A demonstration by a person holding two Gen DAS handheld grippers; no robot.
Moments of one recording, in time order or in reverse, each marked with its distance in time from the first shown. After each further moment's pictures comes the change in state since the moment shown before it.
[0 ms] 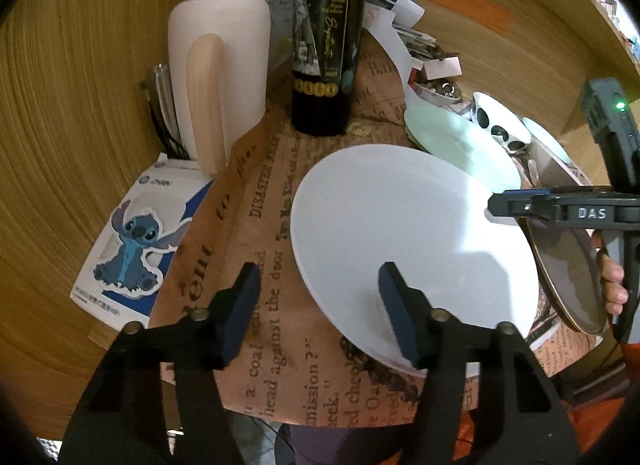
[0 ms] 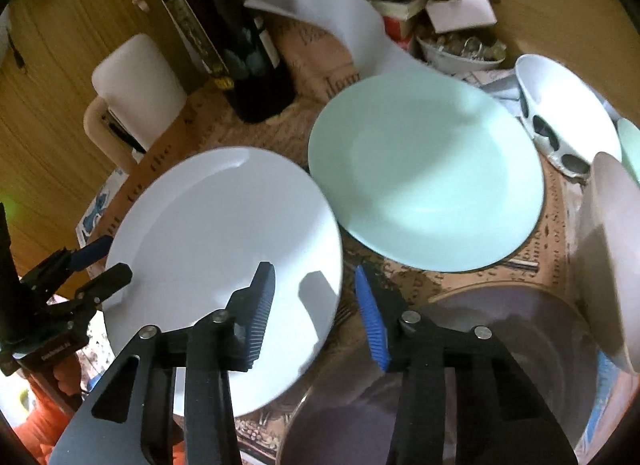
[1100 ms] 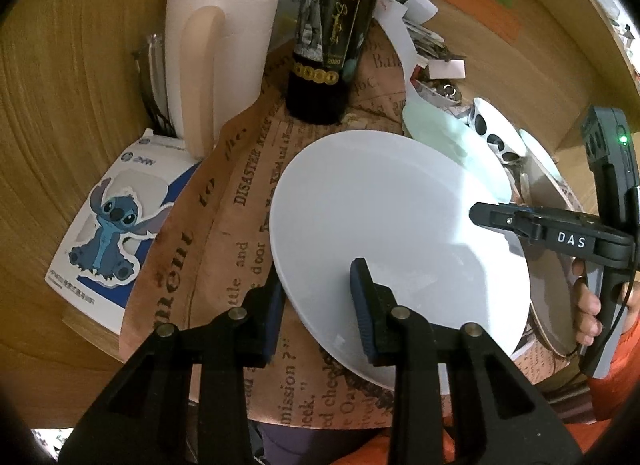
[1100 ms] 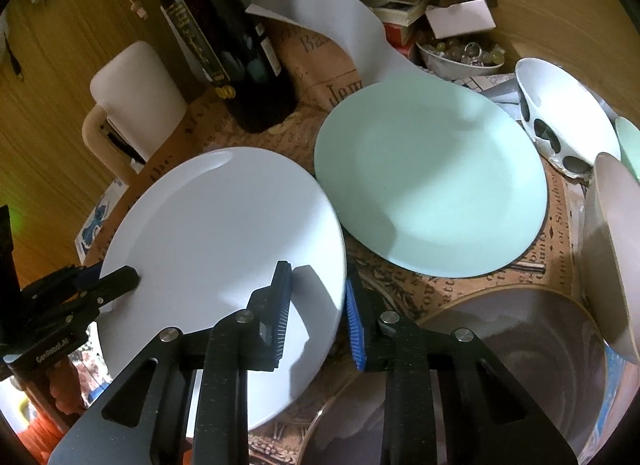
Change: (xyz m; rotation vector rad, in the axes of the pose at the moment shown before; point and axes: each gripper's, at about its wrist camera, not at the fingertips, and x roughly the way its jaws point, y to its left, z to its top) left arm 0.006 0.002 0.009 -0.092 0.048 -0.065; right arm -0.005 0.004 -0.003 0.039 -0.077 0.005
